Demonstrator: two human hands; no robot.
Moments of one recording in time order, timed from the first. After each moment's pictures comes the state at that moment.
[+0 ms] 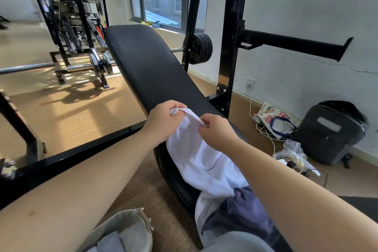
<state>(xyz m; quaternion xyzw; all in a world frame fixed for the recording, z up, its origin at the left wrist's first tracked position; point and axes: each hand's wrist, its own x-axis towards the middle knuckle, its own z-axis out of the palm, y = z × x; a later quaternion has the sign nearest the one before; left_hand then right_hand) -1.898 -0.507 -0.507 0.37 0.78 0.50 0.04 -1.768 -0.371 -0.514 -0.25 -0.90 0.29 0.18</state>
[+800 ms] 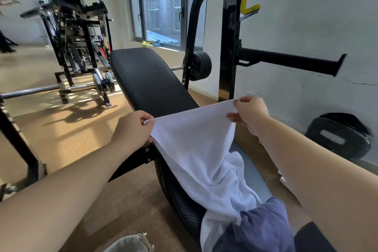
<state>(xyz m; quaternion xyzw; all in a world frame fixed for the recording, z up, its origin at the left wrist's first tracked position) -1.955 -0.548 -0.482 0.28 0.86 0.41 -0.07 -1.770 -0.289 -0.433 -0.39 -0.65 0.56 0.35</state>
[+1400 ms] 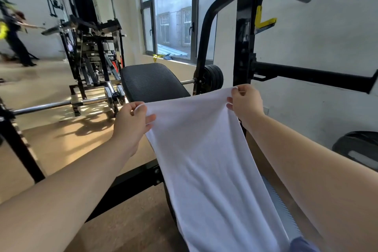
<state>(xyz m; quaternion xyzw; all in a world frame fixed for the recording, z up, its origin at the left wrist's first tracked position) -2.009 -0.529 -0.431 0.15 0.63 0.76 0.03 -1.875 -0.274 -0.398 -0.29 -0.69 0.49 0.45</state>
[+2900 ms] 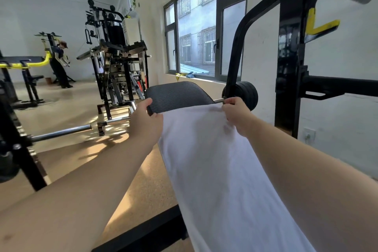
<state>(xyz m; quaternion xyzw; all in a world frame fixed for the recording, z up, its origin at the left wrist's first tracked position) -2.162 -0.498 -0.409 0.19 0.75 0.63 -0.14 -2.105 -0.242 -0.410 -0.24 -0.73 0.55 0.32</state>
